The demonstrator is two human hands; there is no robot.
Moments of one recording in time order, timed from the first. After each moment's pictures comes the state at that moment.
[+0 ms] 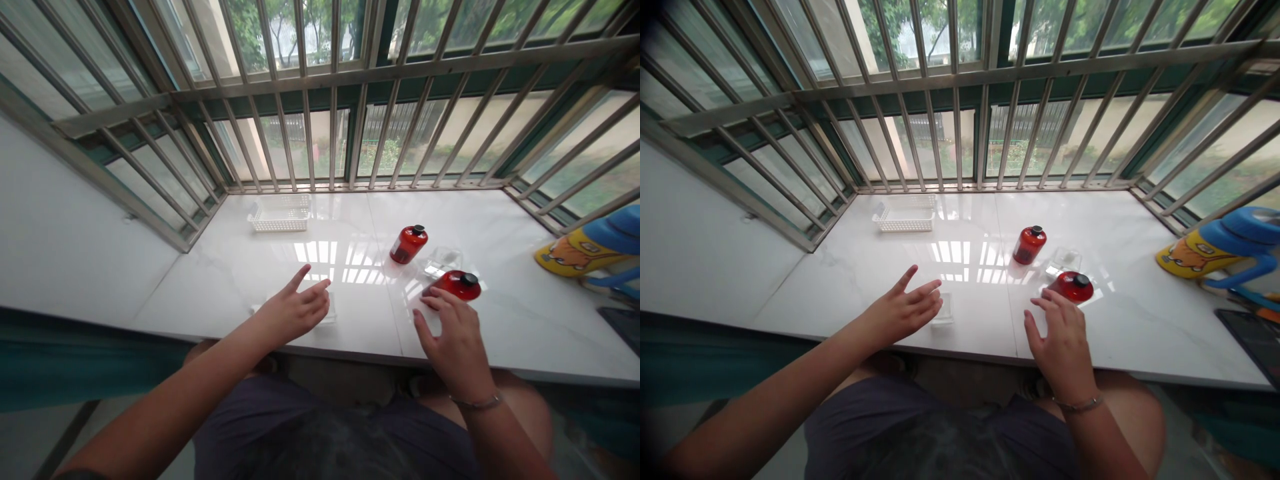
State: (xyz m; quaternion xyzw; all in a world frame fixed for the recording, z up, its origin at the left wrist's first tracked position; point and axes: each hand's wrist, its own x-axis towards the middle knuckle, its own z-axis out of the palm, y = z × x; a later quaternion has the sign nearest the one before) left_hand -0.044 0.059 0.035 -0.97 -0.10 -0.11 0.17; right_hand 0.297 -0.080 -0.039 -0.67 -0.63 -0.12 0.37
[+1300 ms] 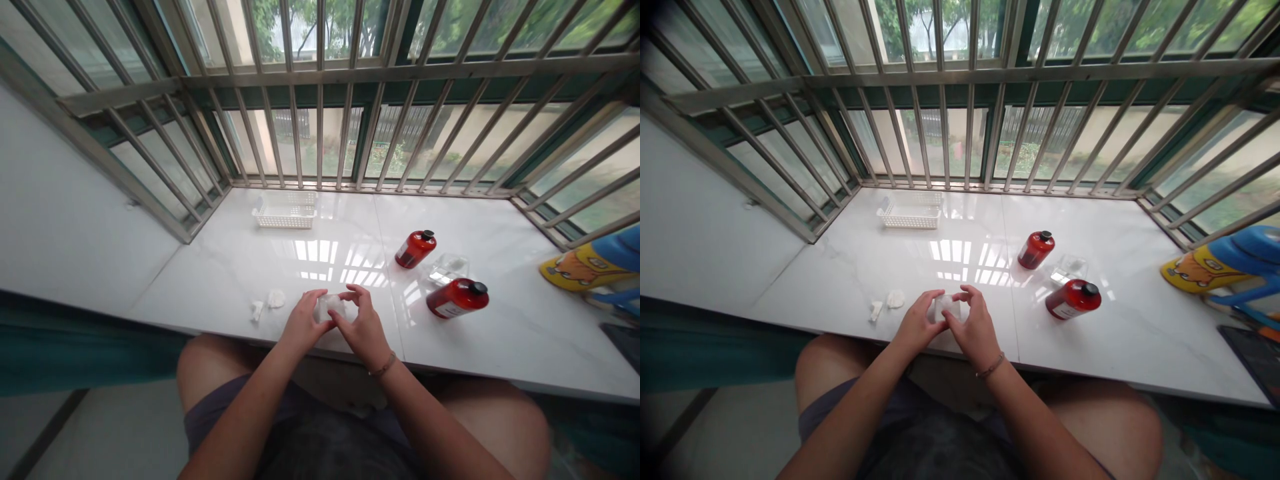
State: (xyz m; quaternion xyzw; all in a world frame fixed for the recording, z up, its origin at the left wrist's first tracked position) left_hand -0.019 0.035 -0.079 -0.75 -0.47 -0.32 -0.35; right_hand 0.159 -0.012 -0.075 -0.59 -0.58 0.25 0.49
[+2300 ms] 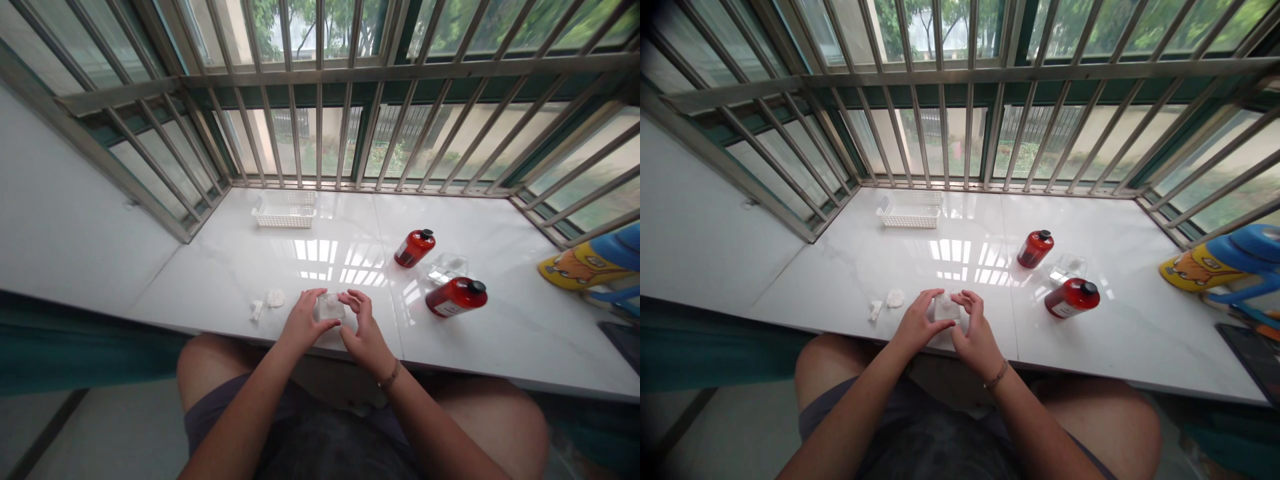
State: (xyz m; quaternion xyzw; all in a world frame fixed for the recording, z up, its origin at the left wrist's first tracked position) left_hand -0.020 0.036 -0.078 -0.75 -0.47 -0.32 -0.34; right_hand 0.166 -0.030 -0.077 -0.54 -0.60 0.32 0.50
